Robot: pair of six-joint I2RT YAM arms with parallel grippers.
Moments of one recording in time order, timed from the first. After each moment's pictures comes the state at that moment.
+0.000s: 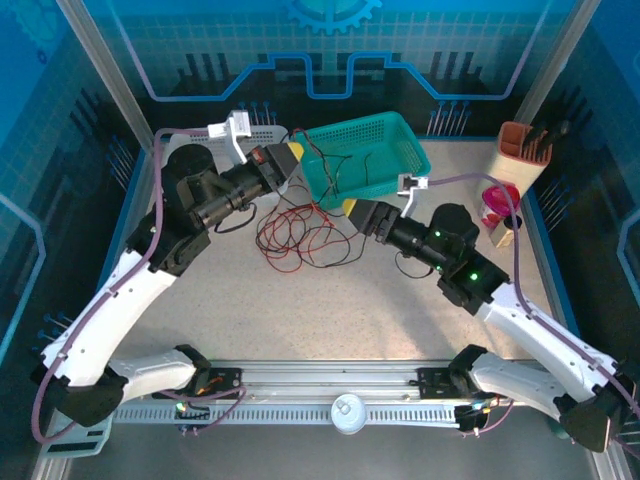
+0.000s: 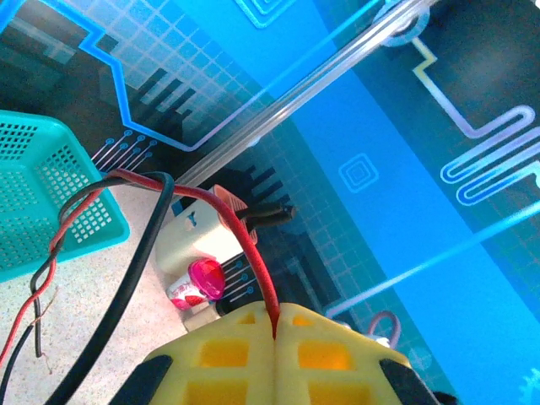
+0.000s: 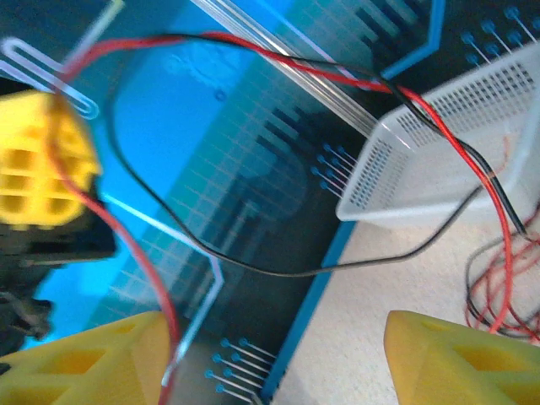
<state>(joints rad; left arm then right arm) -0.57 1.14 1.41 -0.27 0.17 -0.93 0.67 0.93 0.88 0.07 -0.23 0.93</state>
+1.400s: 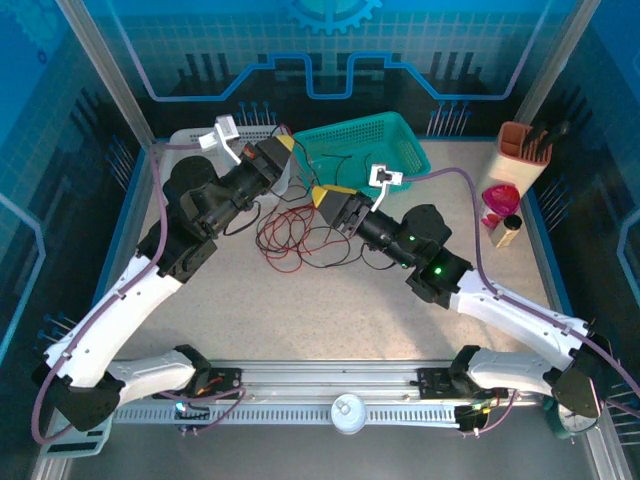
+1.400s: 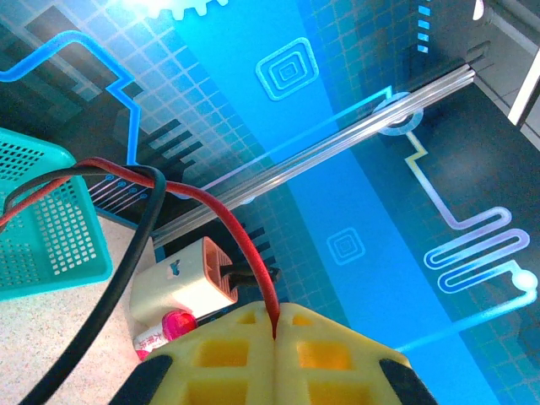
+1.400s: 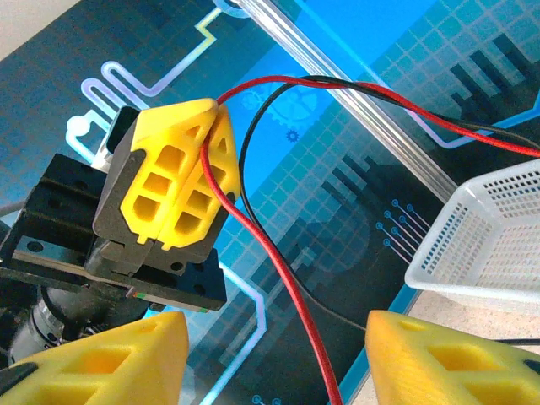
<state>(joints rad) -0.59 1.12 1.31 -0.10 0.01 -1.08 0.84 1.13 0.94 0.40 -0.07 0.86</state>
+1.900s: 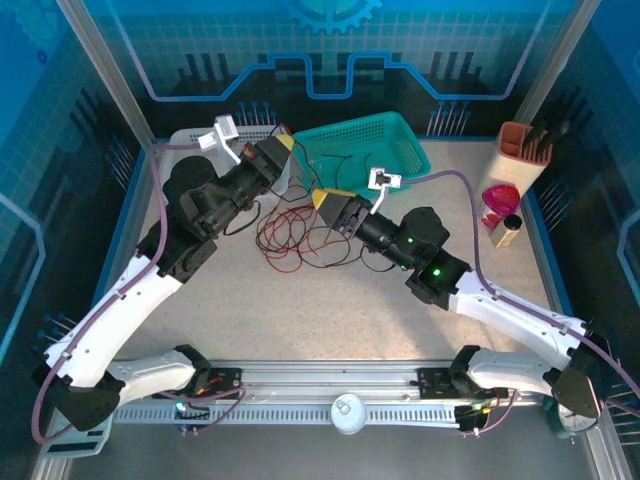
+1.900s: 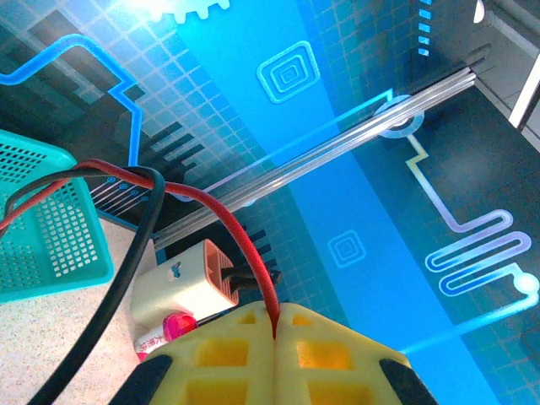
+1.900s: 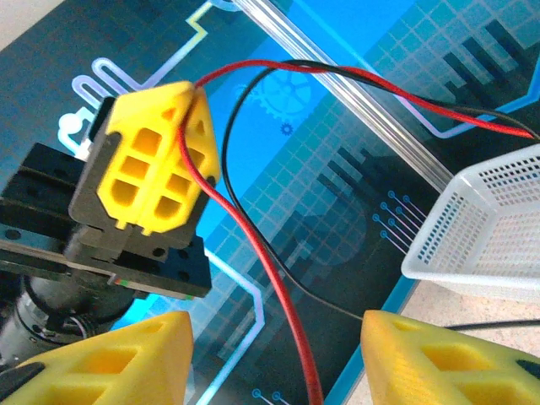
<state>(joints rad) -0.59 1.12 1.31 -0.10 0.00 -1.08 0.84 1.13 0.91 0.41 -0.07 0.88</state>
